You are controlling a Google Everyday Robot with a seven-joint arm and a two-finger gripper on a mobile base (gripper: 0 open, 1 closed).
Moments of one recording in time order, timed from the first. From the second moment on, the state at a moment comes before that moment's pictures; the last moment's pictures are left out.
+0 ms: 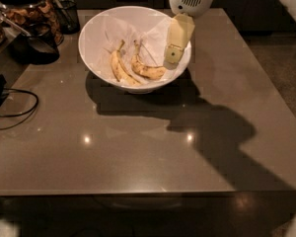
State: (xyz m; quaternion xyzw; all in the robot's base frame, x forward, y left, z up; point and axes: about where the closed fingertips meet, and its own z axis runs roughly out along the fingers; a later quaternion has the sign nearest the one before) arm 0.592 -0.083 0.976 -0.60 0.79 -0.01 0.15
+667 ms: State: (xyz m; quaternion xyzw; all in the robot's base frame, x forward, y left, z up) arm 0.631 -0.047 0.962 -0.61 0.78 0.02 0.15
